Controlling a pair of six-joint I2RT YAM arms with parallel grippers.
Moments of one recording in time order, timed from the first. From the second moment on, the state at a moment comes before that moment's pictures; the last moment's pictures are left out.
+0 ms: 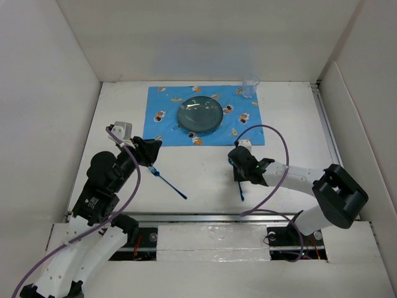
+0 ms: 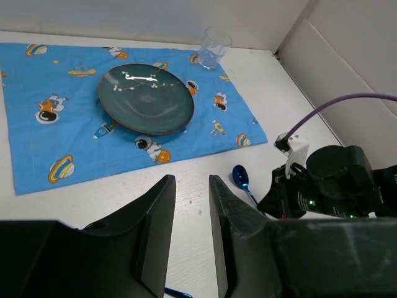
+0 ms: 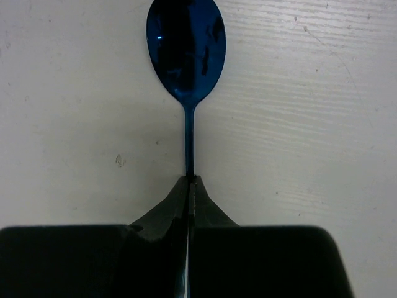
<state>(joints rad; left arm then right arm) -0.45 0.53 0.77 -0.32 0.03 -0.37 0.76 1.48 0.71 -0.22 0.33 0.56</state>
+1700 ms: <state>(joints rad) -0.45 0.57 0.77 -0.32 0.04 -0.36 0.32 2.43 2.05 -0.46 0.20 0.31</state>
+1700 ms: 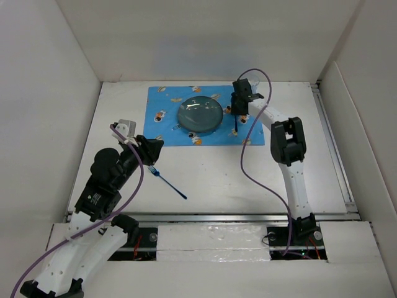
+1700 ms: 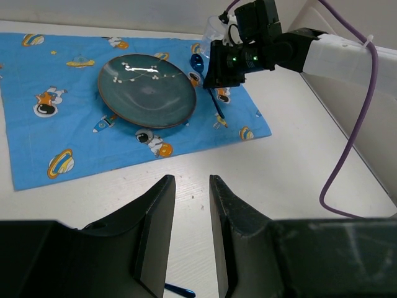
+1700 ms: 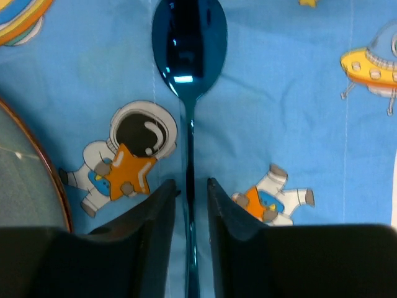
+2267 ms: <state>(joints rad) -0.45 0.55 0.77 -0.32 0.02 -0.36 0.69 1.66 1.29 0.01 0.17 0.28</state>
